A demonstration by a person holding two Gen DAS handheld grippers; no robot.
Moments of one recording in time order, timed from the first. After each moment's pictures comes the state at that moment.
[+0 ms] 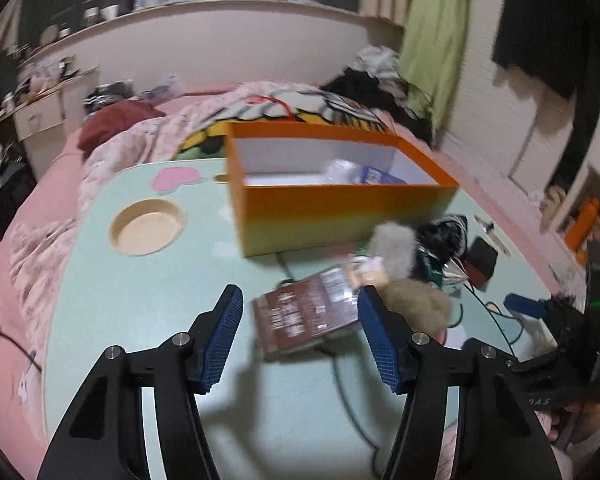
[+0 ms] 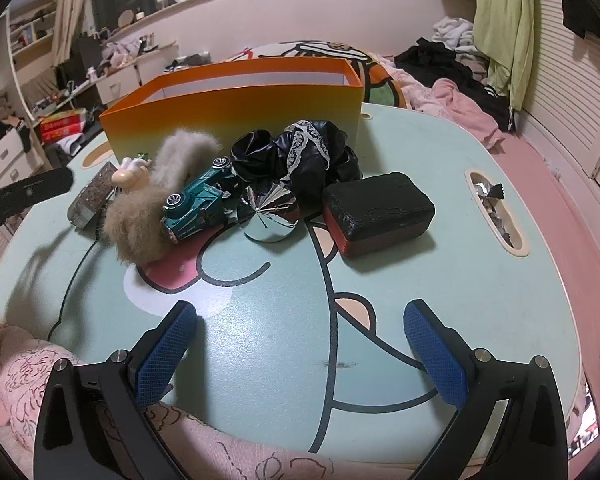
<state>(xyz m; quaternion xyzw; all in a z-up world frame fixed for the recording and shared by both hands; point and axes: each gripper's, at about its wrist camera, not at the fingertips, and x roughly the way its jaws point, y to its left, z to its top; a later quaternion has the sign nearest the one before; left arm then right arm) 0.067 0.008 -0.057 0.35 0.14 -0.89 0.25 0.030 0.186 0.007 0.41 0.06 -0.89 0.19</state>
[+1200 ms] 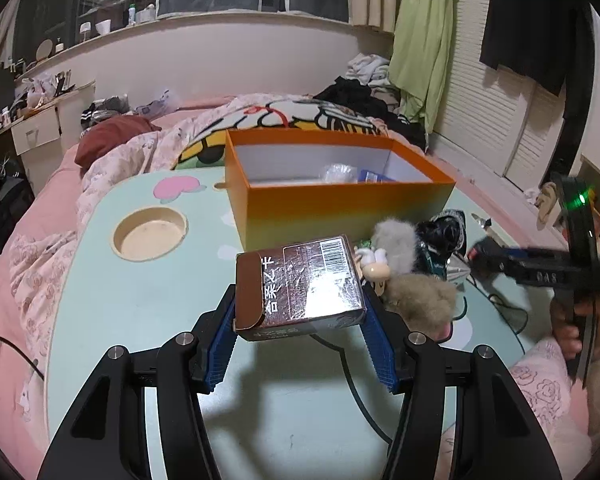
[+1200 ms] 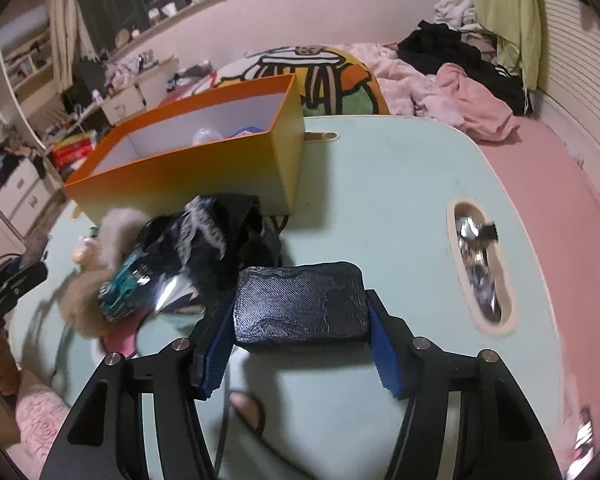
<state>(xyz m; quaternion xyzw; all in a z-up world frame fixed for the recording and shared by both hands) 0.087 0.007 -0.058 0.32 0.12 -0.91 0.24 -0.031 0.241 0.027 0.42 -0.02 -0.88 0.24</state>
